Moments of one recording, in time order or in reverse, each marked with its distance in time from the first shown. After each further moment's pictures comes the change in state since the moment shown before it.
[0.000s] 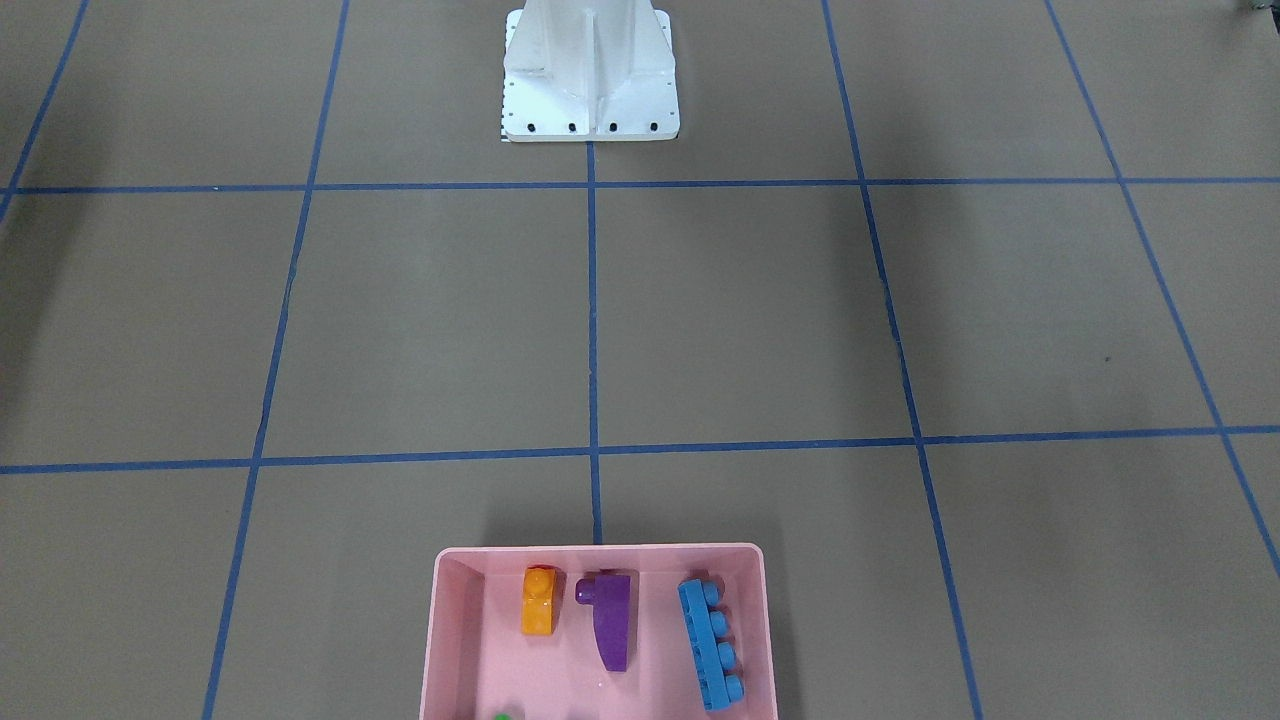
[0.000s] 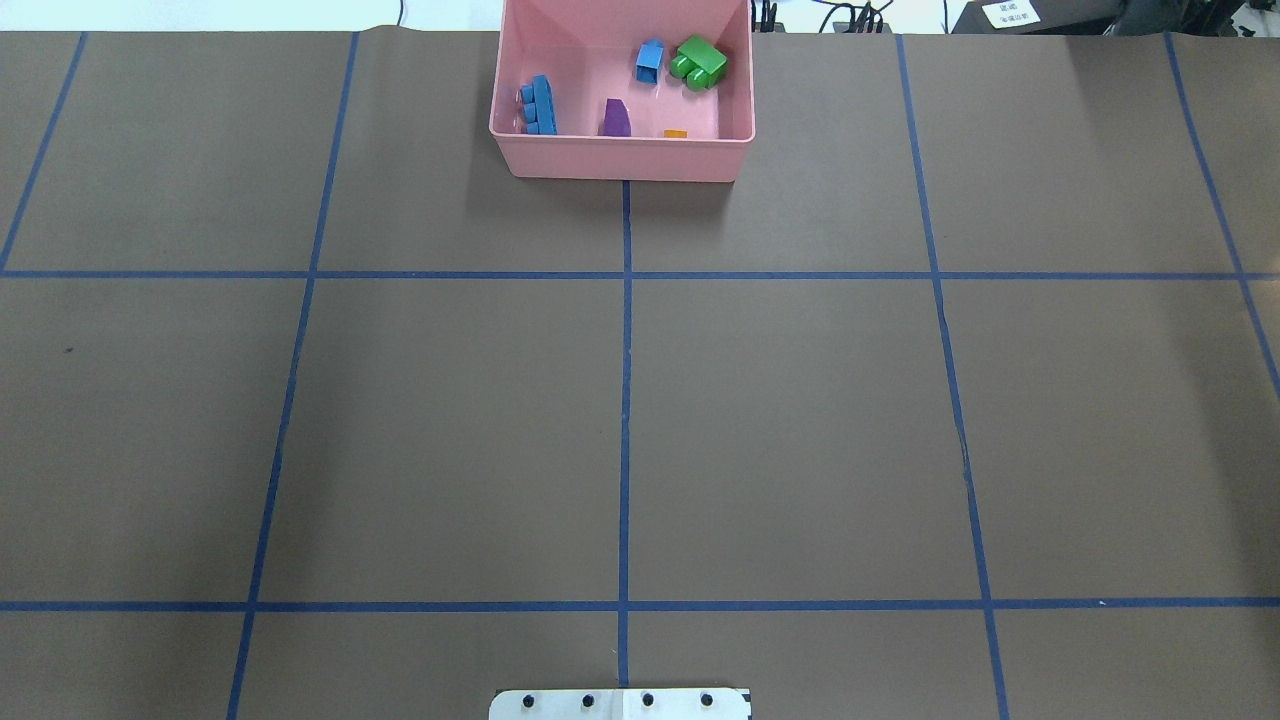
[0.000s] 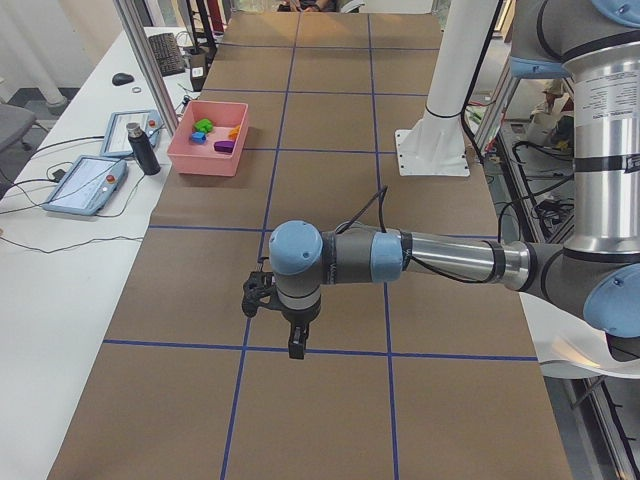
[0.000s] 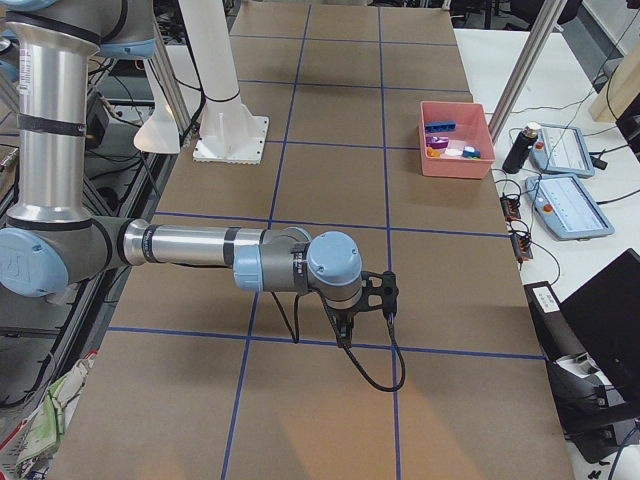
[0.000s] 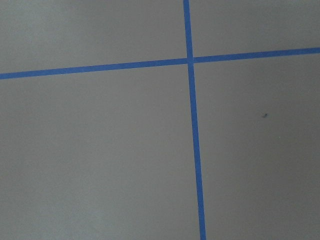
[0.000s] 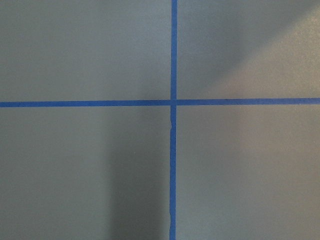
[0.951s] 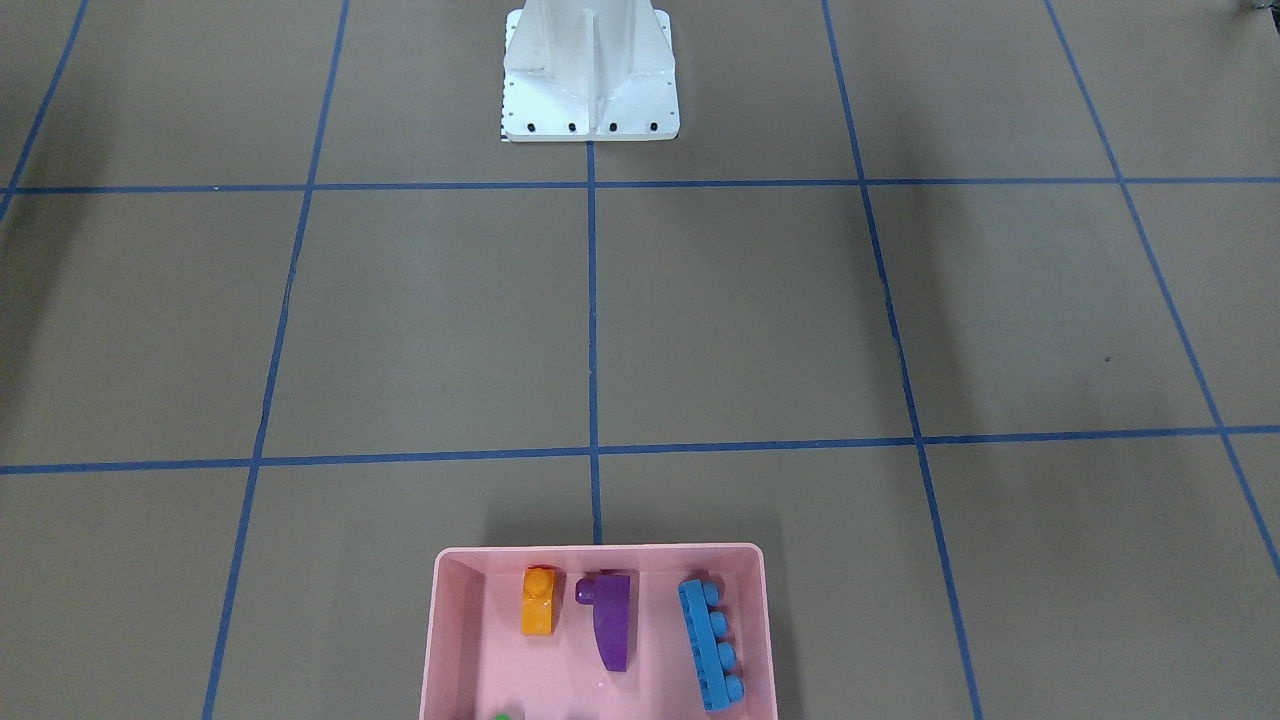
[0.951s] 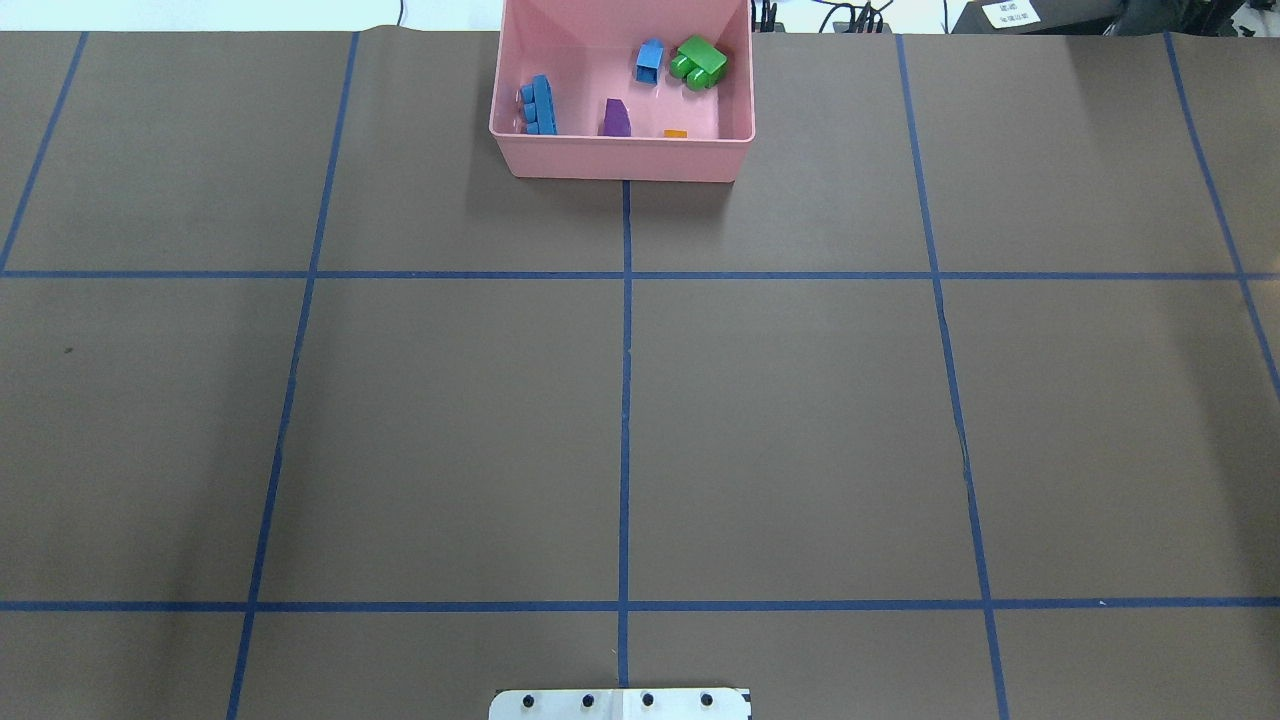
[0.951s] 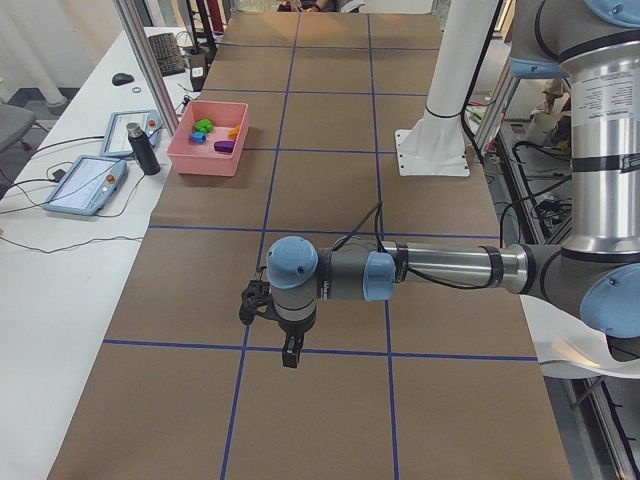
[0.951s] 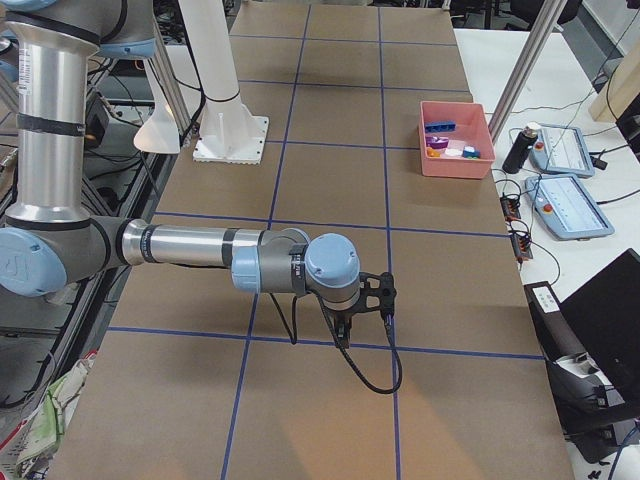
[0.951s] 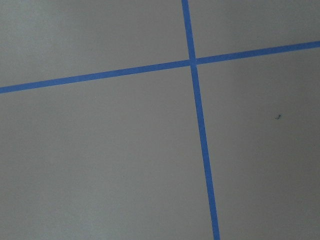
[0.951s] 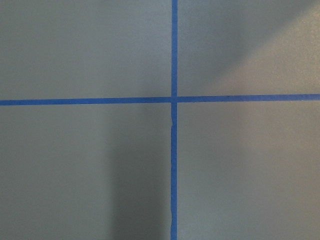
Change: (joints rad) left arm 0.027 0.001 0.059 -0.109 0.001 -0.002; right arm 0.000 -0.005 0.000 -0.001 0.005 0.000
